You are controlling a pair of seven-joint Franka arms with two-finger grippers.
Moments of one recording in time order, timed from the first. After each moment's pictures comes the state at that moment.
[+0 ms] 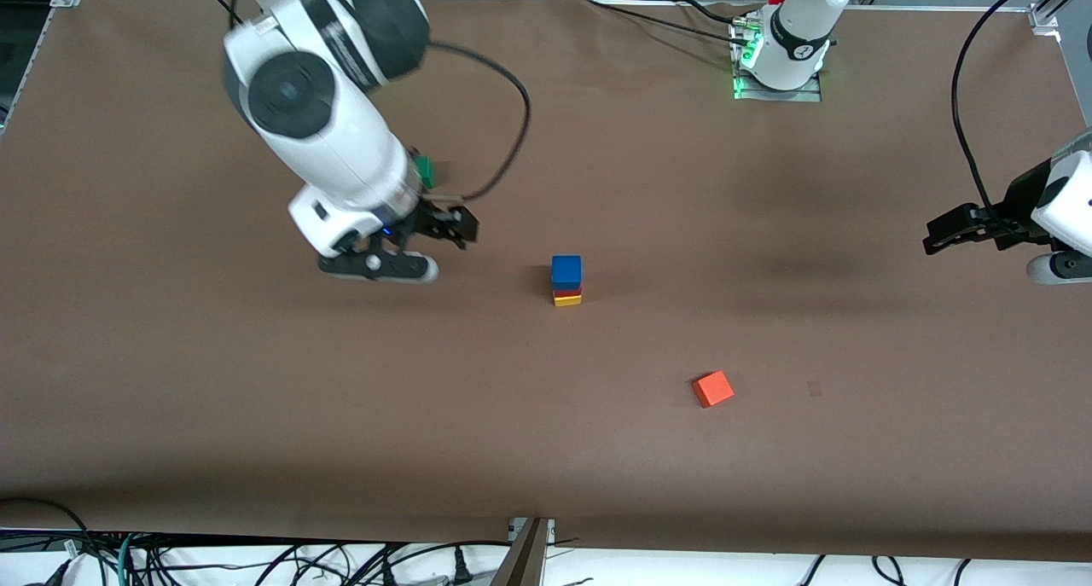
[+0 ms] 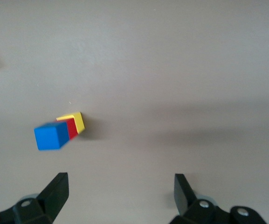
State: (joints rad) left arm 0.07 0.17 -0.05 -1.51 -0.01 1.65 -0.08; right arm 0.35 0.44 0.22 -1.20 0.00 1.62 0.62
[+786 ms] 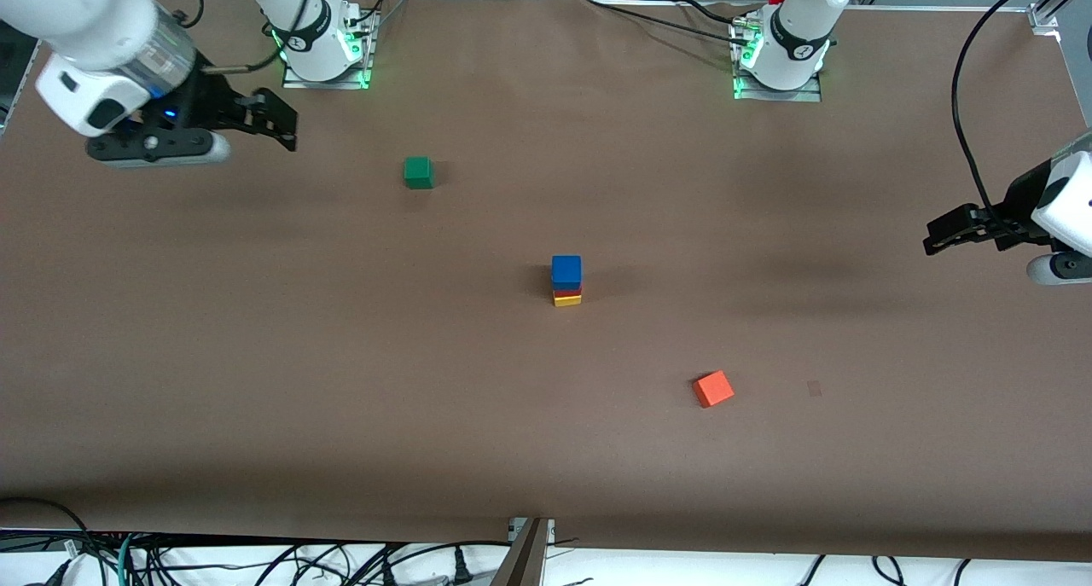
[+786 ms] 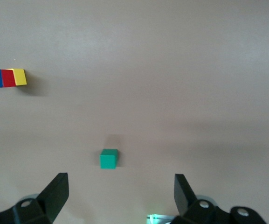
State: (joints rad) left arm 0.07 0.17 -0.05 -1.50 -0.01 1.65 -0.08; right arm 0.27 -0.04 -0.01 -1.65 0.07 1.54 0.21
